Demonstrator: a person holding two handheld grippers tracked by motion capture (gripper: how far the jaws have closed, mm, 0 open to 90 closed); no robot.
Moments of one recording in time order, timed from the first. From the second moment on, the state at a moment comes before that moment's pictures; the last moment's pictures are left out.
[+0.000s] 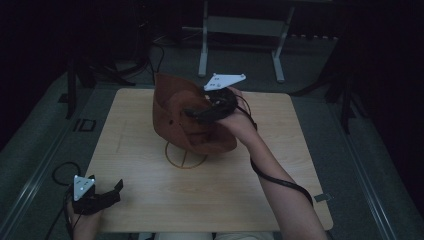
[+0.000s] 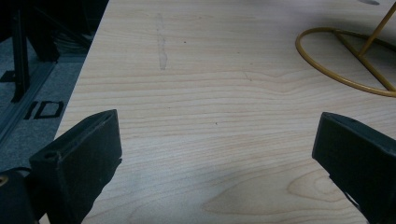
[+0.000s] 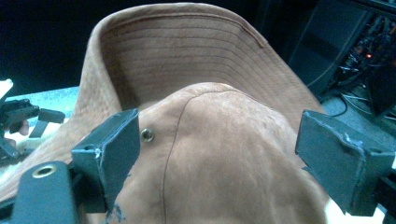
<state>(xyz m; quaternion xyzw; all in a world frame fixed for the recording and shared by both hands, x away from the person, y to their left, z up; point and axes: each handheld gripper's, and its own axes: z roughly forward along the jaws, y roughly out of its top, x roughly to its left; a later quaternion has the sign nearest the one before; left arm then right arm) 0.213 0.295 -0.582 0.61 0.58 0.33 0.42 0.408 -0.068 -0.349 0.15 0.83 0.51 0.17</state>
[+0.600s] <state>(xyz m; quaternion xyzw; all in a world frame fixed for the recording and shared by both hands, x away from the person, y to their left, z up) 0.215 0.289 -0.585 0.62 0.58 0.33 0.41 0.408 -0.154 -0.385 0.21 0.82 0.52 0.16</state>
